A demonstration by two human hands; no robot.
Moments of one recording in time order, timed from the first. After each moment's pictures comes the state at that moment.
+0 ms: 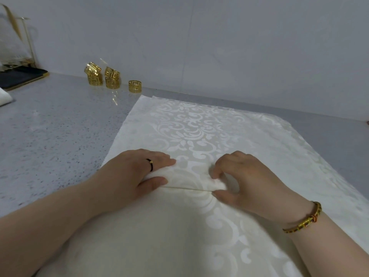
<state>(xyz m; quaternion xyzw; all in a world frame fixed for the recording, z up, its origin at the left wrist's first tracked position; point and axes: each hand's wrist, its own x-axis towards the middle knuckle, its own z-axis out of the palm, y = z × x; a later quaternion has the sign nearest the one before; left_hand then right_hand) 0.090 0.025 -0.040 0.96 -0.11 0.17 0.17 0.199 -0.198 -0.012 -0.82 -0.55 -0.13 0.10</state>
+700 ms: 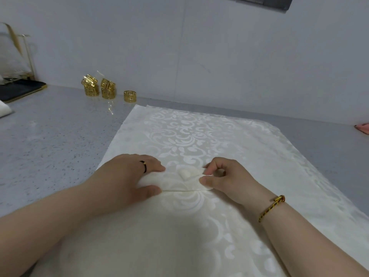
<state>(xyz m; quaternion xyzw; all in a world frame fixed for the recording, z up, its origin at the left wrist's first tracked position) 0.092 0.013 -0.026 0.98 -0.03 0.12 0.17 0.206 -0.189 -0.017 -0.82 -0.31 0.14 0.46</state>
